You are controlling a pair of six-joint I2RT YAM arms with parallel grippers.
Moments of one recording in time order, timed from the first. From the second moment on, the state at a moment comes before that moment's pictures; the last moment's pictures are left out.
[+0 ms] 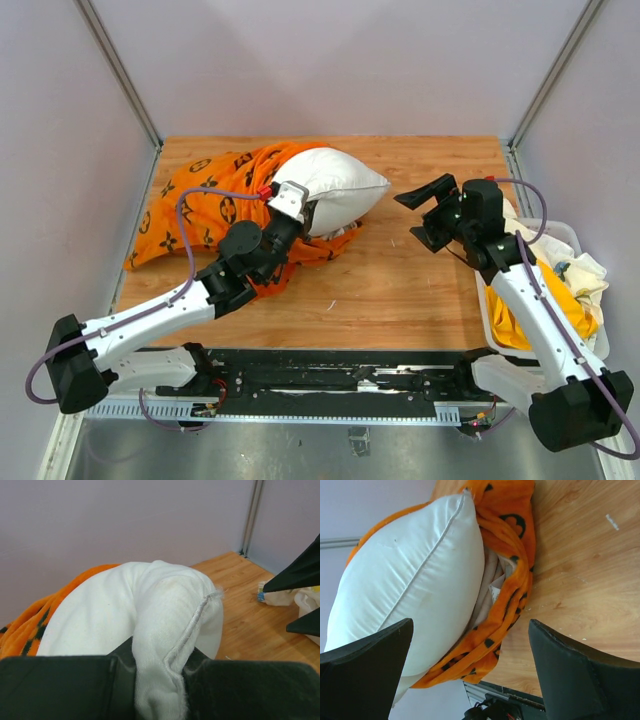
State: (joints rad) left arm -0.94 1.08 0.84 0.42 -0.45 0.15; right arm 0.24 1.03 0.96 -0.44 -0.18 1.18
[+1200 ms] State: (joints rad) left arm -0.94 1.19 0.79 0.70 -0.47 0.14; right arm 0.52 1.25 0.95 0.10 -0.20 1.51
